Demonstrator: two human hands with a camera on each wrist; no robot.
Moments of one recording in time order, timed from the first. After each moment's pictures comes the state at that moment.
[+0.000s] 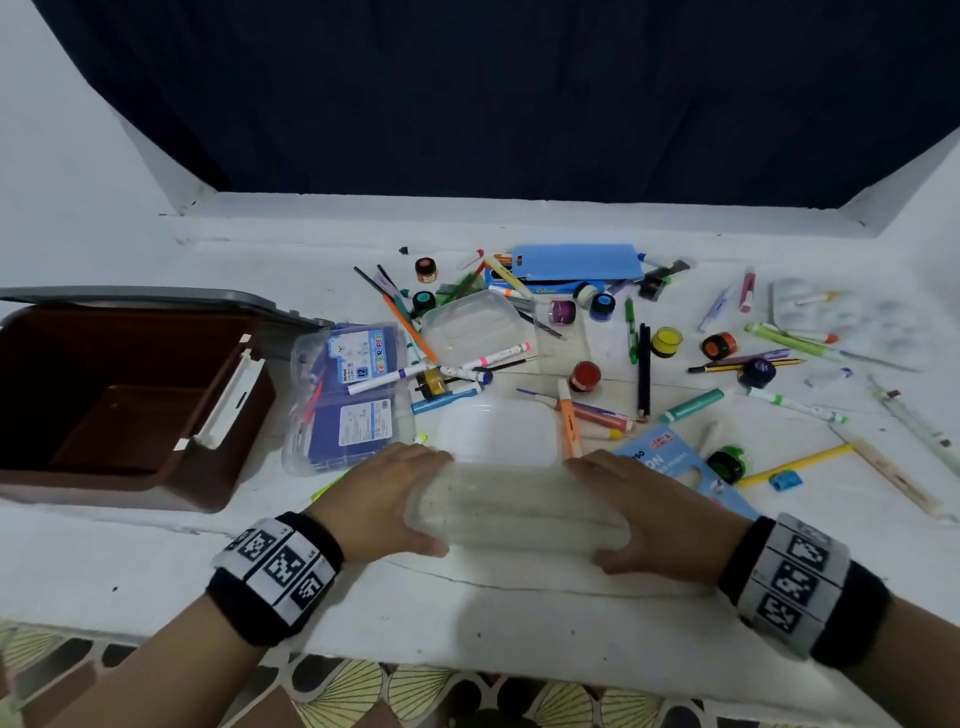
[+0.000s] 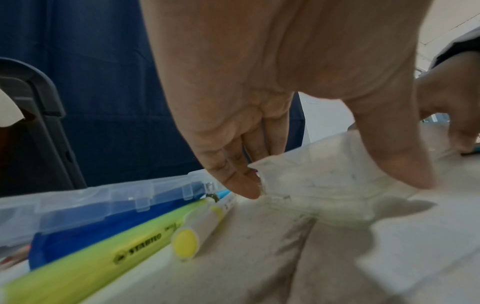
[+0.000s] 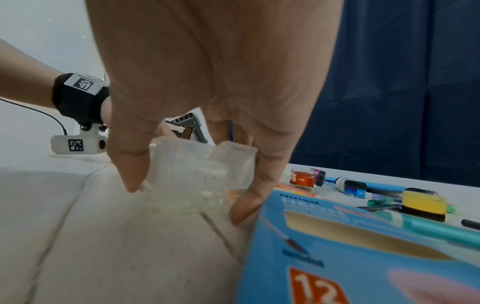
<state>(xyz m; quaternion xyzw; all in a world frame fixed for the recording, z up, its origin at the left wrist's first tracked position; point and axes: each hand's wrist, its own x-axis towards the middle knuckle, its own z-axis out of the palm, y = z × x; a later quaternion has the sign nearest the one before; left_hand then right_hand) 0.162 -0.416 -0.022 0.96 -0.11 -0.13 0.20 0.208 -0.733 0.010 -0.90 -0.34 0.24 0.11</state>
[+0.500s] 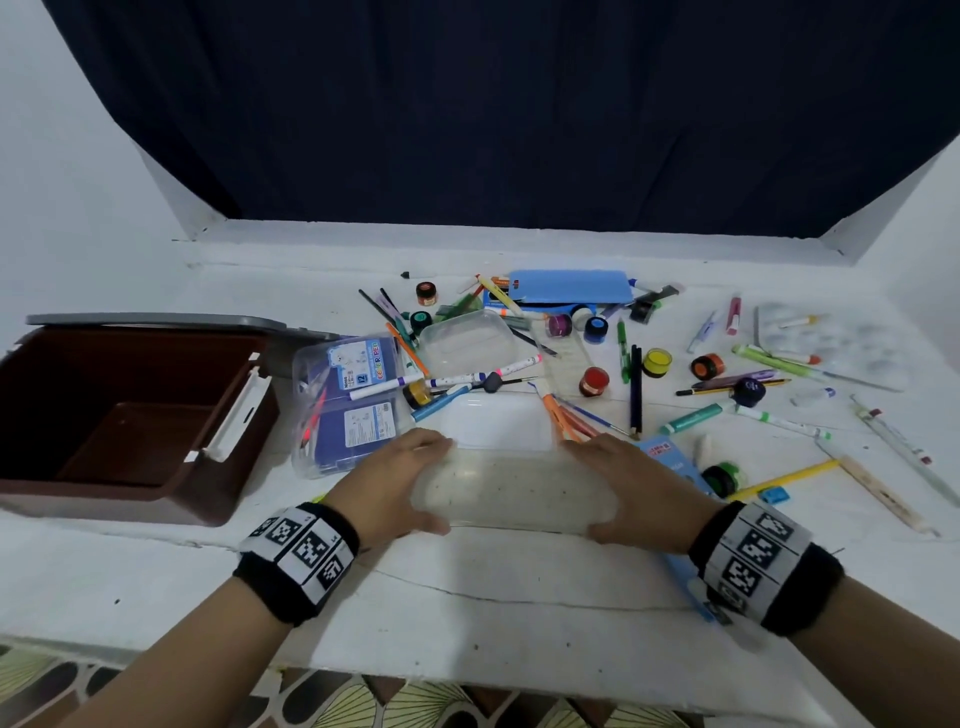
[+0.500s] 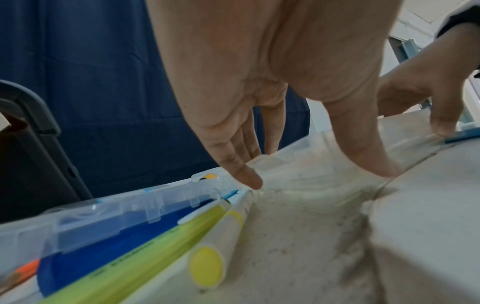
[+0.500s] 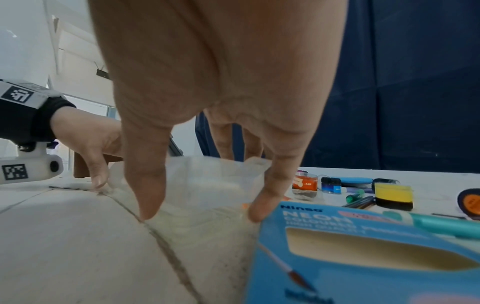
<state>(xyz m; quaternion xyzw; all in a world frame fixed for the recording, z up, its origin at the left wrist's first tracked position) 0.184 -0.419 -0.019 0.97 -0.09 -0.09 0.20 0.238 -0.731 0.001 -0.93 -0.29 0.19 0.14</state>
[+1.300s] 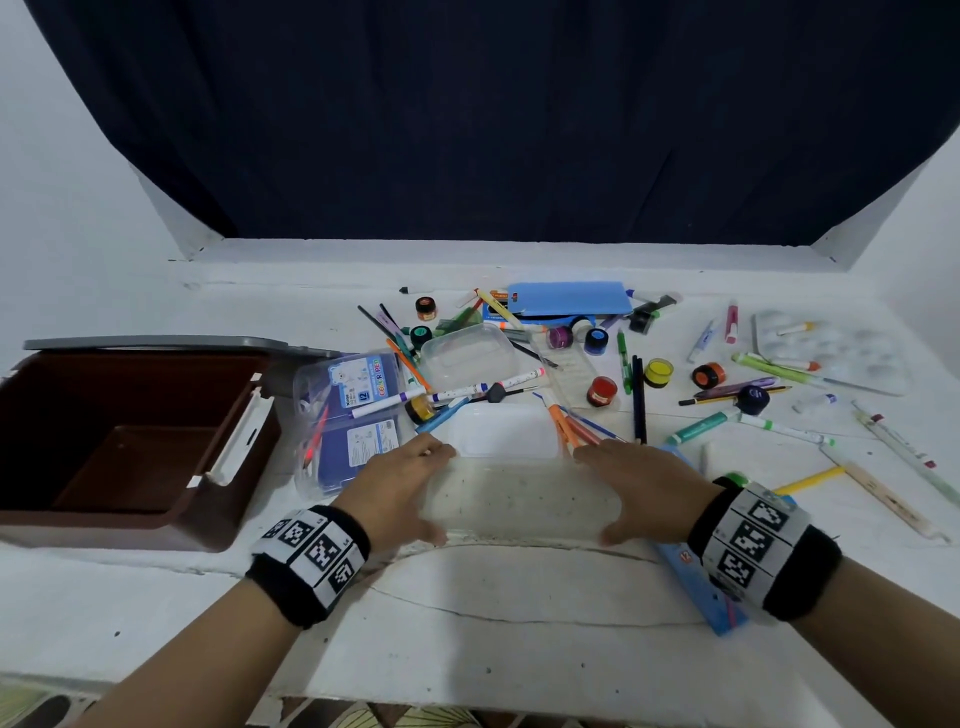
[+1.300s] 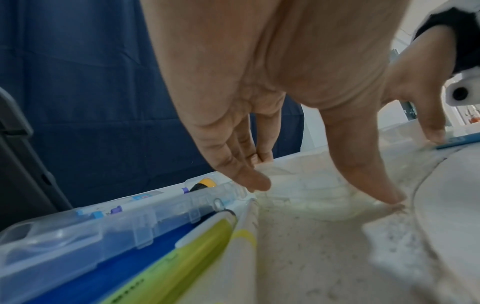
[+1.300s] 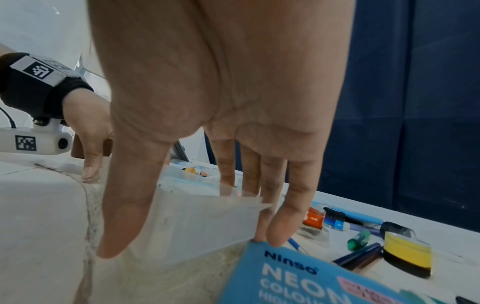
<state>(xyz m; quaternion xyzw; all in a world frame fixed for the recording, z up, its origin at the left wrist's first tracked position) 0.196 -0.419 -0.008 0.98 -0.10 -0.10 0.13 0.250 -0.717 0.017 -0.94 -0.30 0.17 0.00</state>
